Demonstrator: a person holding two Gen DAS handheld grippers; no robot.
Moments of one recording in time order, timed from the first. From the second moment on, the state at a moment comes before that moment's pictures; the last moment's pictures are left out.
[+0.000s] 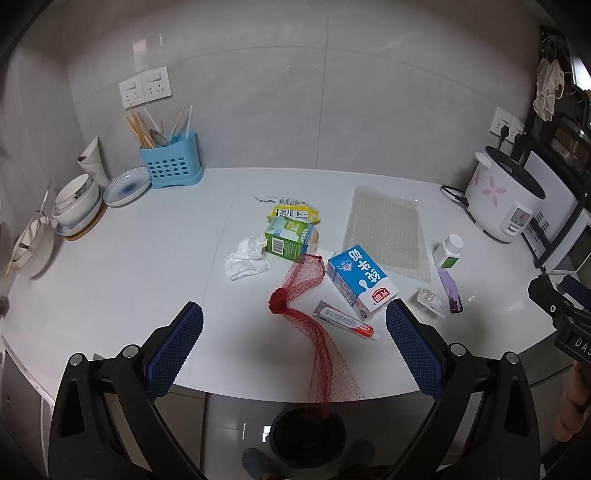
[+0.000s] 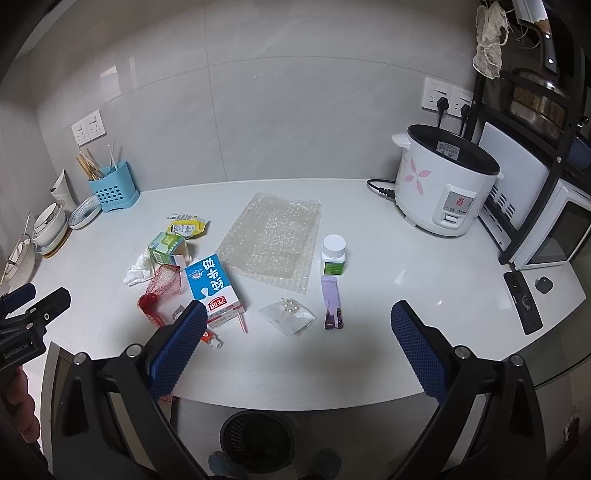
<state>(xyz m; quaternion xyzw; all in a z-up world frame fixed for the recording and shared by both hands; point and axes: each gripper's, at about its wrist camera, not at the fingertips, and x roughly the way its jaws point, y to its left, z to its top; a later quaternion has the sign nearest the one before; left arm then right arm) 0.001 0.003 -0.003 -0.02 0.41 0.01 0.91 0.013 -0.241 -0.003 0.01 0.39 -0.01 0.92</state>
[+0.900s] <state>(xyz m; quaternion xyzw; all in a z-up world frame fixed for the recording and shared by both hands) 0.000 -0.001 -0.008 -0.02 0.42 0.01 0.91 0.016 -0.242 -0.004 0.01 0.39 -0.01 0.92</state>
